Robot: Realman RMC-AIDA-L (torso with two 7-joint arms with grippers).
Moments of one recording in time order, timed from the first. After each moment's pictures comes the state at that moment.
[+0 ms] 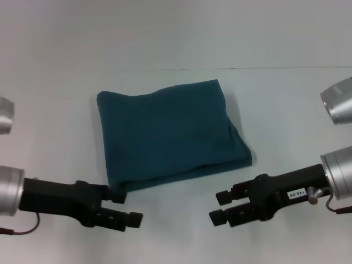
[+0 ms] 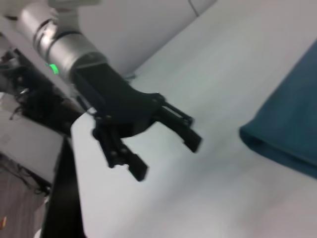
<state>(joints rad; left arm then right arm) -0.50 -2.09 0.76 0.88 2.23 1.75 -1.85 0.65 2.08 -0.91 -0.70 -2.15 -1.66 1.86</state>
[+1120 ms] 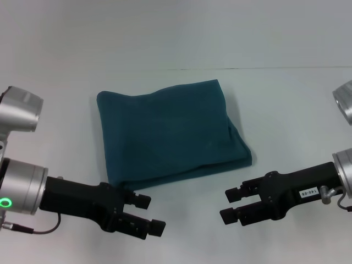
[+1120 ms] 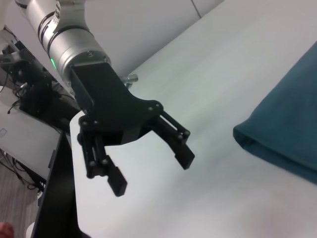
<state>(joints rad) -0.54 -2.12 0.80 0.88 2.22 1.80 -1.86 0.63 2.06 -0.90 -0.71 -2.15 -1.68 1.82</state>
